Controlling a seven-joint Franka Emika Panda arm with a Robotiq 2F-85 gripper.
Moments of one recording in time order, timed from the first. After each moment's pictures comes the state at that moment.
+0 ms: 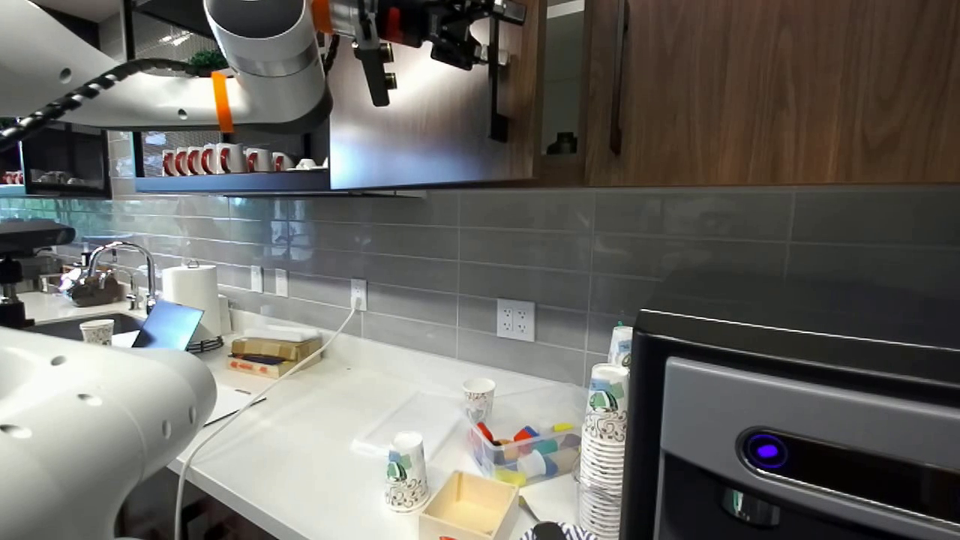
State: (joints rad) arm -0.93 -1.12 0.40 -2.40 -0.16 2.69 0.35
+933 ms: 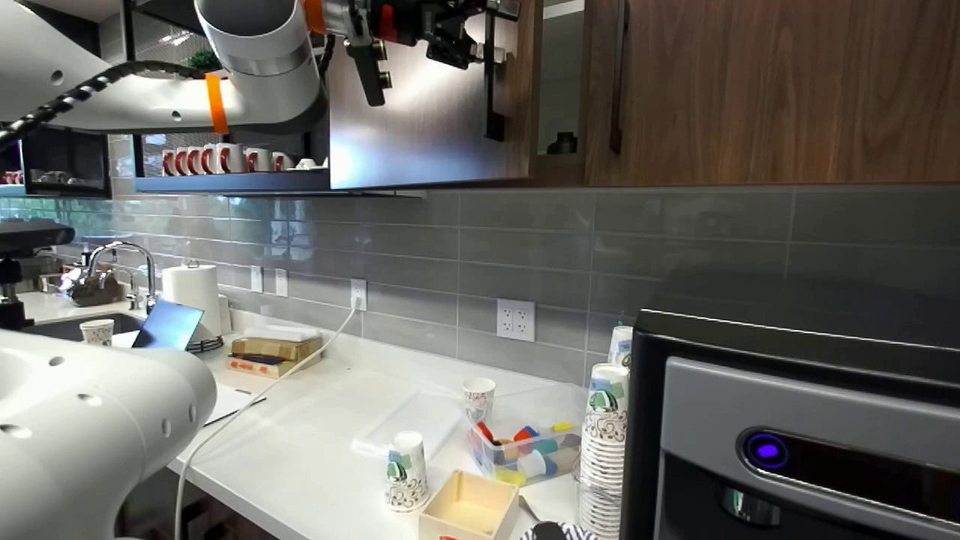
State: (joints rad) arm -0.93 -1.14 0.39 -2.40 -0.18 2.68 0.35
